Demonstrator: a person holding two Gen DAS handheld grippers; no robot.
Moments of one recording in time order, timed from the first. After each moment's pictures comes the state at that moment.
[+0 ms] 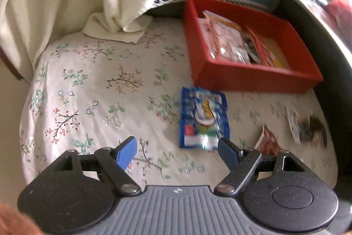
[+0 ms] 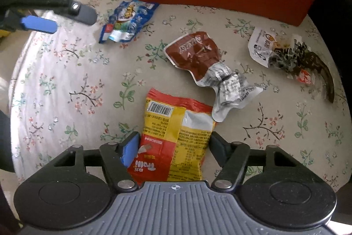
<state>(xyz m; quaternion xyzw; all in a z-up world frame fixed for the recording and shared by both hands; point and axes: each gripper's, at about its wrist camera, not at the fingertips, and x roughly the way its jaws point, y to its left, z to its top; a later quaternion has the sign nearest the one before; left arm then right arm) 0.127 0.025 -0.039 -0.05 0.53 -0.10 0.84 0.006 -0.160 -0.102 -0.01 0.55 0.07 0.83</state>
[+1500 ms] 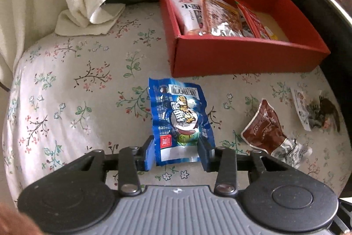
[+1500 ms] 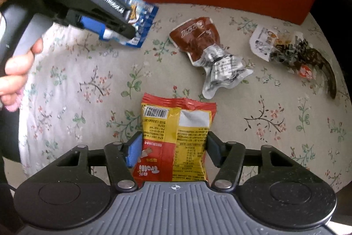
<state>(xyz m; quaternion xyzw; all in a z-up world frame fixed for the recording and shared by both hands) 0.138 -0.017 -0.067 0.00 0.55 -0.11 0.83 -0.007 -0.161 -0.102 0.00 0.54 0.09 0.84</state>
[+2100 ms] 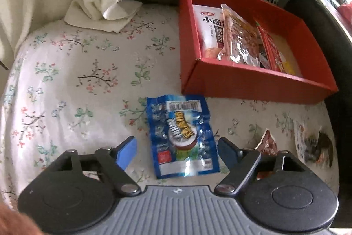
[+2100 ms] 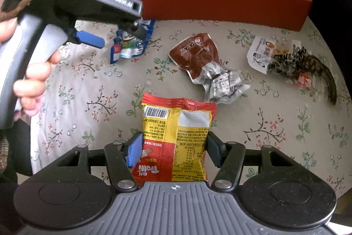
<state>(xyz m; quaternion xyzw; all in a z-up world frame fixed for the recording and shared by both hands) 0.163 -0.010 -0.071 -0.07 0.56 -0.08 0.82 -0.001 -0.171 -0.089 0.03 0.53 0.10 0.84</state>
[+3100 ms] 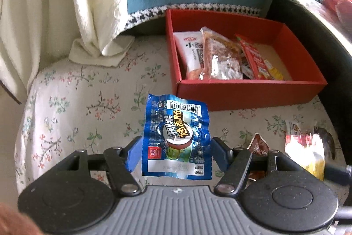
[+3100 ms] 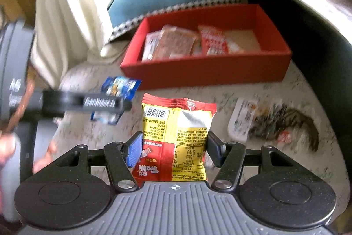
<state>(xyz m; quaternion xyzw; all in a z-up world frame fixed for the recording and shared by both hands) 0.131 -0.032 -0.045 0.00 0.49 -0.08 0.87 0.039 -0.198 -0.036 0.08 0.43 0.08 0.89</state>
